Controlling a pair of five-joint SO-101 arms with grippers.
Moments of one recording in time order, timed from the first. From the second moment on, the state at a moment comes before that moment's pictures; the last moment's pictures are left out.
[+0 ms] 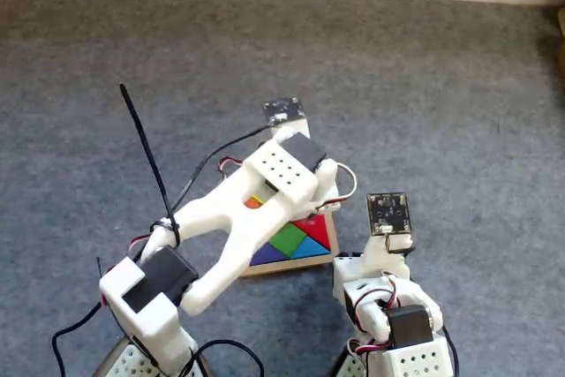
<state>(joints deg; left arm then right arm) 35.7 10.2 7.8 76.4 63.1 -18.5 -104.6 95.8 71.5 -5.1</state>
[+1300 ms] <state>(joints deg) 34.9 10.4 13.4 64.5 62.1 -18.5 -104.6 95.8 71.5 -5.1</state>
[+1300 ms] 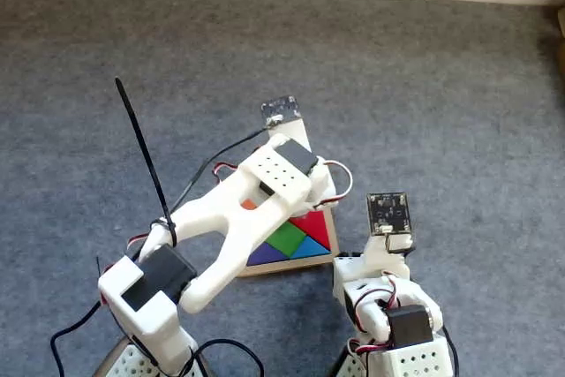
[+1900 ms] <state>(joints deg) 32.7 20.3 5.3 64.5 62.1 -18.5 -104.6 95.8 71.5 -5.1</state>
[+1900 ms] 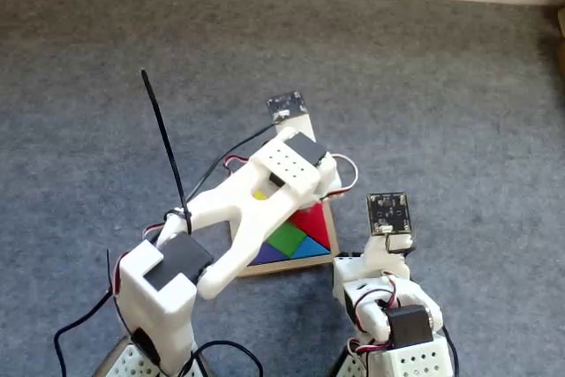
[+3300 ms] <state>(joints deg) 23.9 12.6 14.7 70.5 63.3 -18.5 -104.6 95.8 71.5 -5.1</state>
